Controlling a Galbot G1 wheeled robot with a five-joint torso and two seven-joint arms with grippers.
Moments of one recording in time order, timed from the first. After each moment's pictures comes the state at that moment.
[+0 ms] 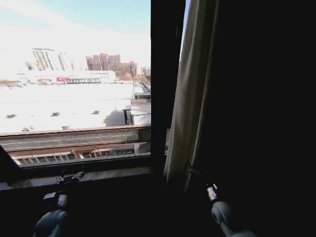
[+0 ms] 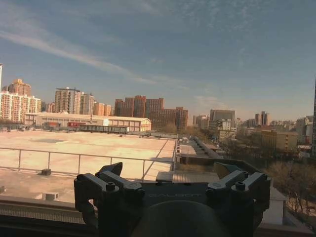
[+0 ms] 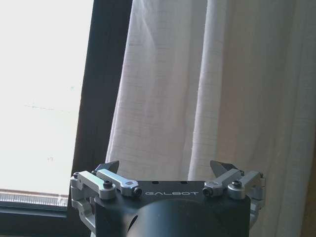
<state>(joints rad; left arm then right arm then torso) 1.33 -1.16 -0.83 -1.62 -0.51 -0.15 0.05 -1.33 1.12 0.48 1.86 0.27 0.01 0.13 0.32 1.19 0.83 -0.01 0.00</state>
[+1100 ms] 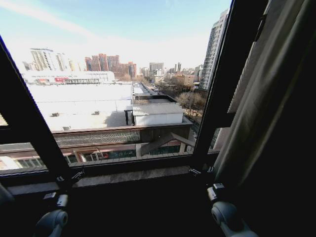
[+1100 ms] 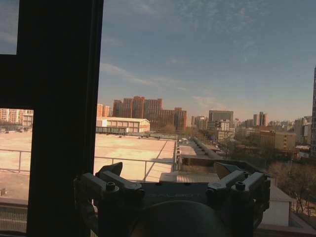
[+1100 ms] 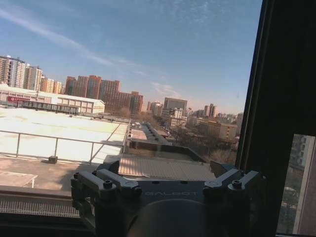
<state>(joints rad) 1.33 -1.16 -0.83 -1.62 -0.51 -0.15 0.05 -1.33 1.12 0.48 1.86 0.27 0.01 0.13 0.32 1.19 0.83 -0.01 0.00</state>
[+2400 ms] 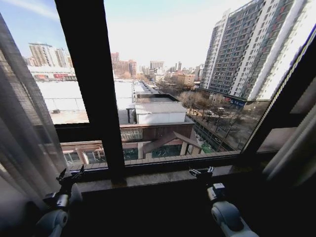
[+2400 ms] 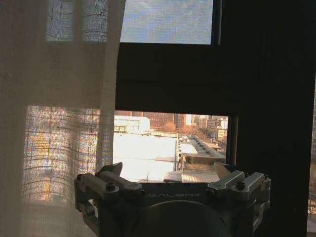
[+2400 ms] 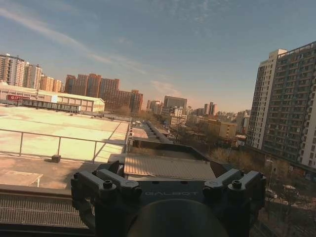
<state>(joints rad) 1.33 -1.16 -0.83 -1.62 -0.51 -0.15 0.05 -1.33 1.12 0.48 1.86 0.27 0.01 0.13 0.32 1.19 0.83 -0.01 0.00</state>
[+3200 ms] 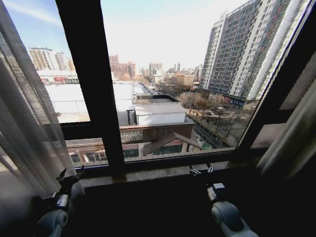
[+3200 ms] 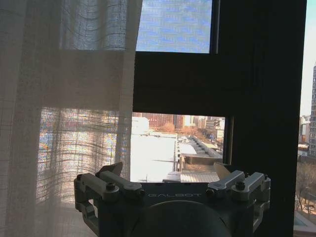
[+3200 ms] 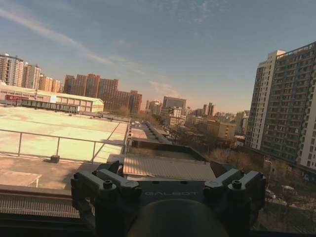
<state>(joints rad) 1.33 -1.16 -0.83 -1.62 -0.51 -0.15 0.05 -1.33 1.12 0.48 1.86 0.27 0.01 0.13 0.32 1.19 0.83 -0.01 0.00</state>
